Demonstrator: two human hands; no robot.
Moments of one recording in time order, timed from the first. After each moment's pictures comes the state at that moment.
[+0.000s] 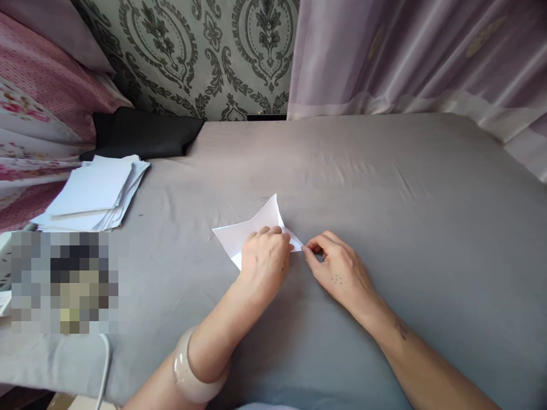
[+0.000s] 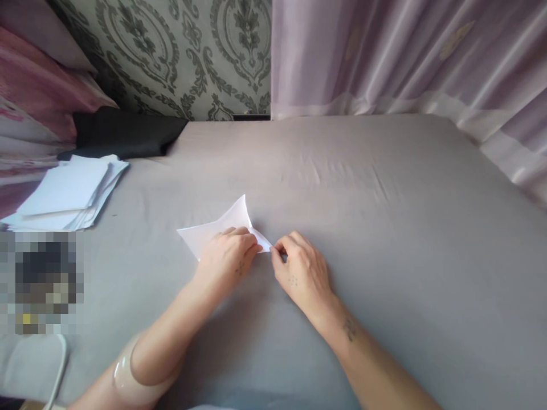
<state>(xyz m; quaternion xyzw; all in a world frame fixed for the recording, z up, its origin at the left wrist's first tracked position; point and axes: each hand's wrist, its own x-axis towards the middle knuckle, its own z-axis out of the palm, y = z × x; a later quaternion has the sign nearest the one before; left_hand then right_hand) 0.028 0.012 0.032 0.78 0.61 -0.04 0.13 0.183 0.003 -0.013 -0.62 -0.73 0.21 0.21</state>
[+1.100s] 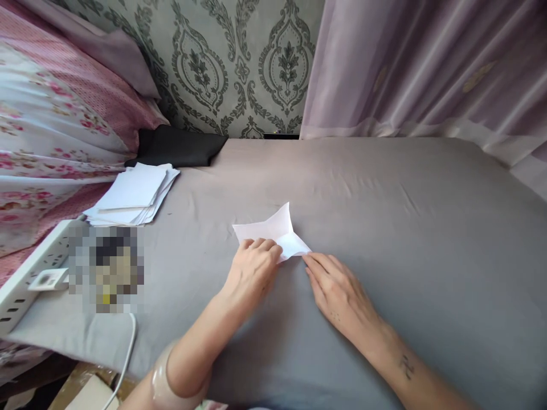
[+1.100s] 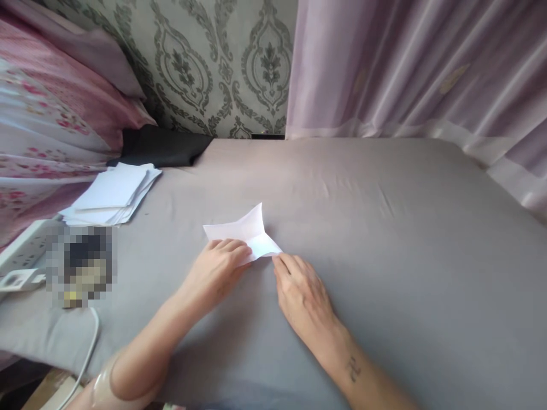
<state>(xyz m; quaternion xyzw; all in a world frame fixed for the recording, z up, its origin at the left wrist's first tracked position) -0.013 -0.022 0.037 0.81 0.57 0.01 0.11 0.181 -0.028 -0.008 -0.45 -0.87 0.08 0.20</state>
